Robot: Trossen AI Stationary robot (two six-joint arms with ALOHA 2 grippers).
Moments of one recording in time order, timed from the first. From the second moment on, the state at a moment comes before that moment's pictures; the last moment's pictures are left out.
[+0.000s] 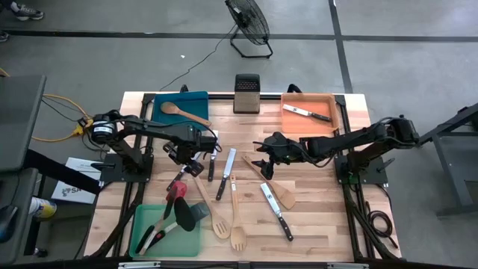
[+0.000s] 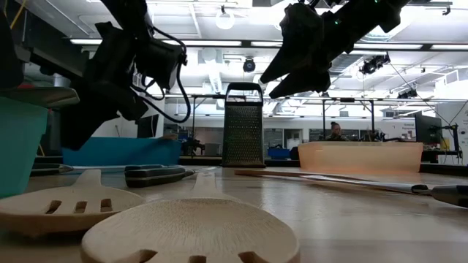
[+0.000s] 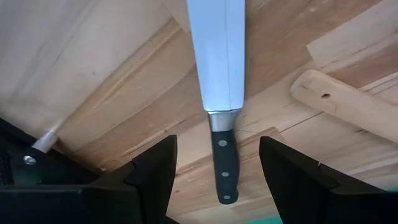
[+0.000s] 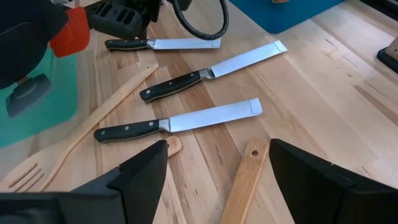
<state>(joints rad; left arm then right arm) 0.14 1.60 0.97 -1.15 0.15 -0.74 0.06 1.43 0.82 0.01 0.21 0.42</state>
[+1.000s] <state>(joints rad) 0.04 1.60 0.87 -1.06 0.14 -0.78 0.06 1.43 0.82 0.00 0.21 0.44</state>
